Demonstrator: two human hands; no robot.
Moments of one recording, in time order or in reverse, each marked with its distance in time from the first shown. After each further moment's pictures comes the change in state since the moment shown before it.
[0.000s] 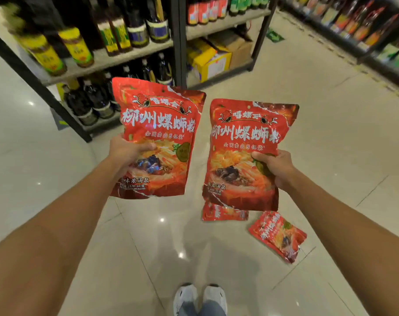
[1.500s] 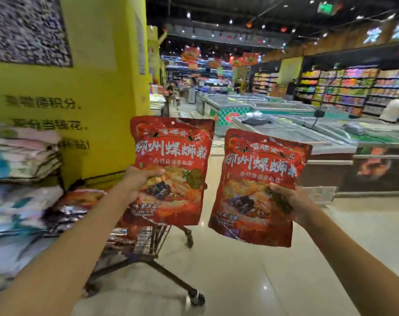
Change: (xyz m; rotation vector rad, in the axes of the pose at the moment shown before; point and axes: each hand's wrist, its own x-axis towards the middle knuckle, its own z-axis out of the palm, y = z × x) left_hand -0.773 -0.110 -0.230 -0.727 1.865 -0.042; right_hand -0.592 -0.062 0.236 -0.459 -2.067 -0.375
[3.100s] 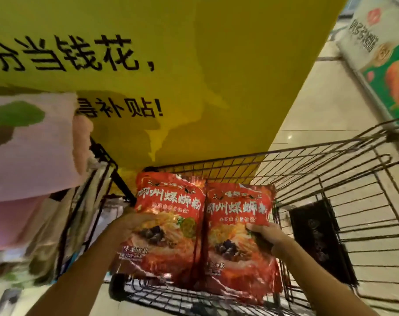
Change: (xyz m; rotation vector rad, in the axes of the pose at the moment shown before) left_hand 0.626 -0.296 -0.446 0.277 -0.033 -0.837; right_hand 0.497 0.388 0.600 -0.257 -0.122 0.976
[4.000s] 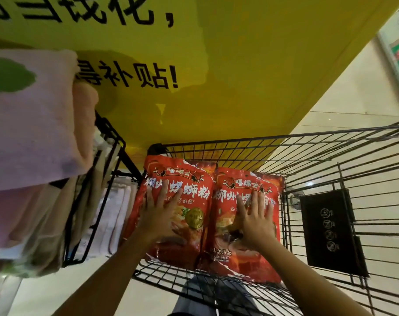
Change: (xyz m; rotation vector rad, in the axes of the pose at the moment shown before) left_hand -0.001 -0.041 0.038 1.226 0.052 0.441; right_hand 0.022 0.030 0.057 -1.749 0.201 -0.415
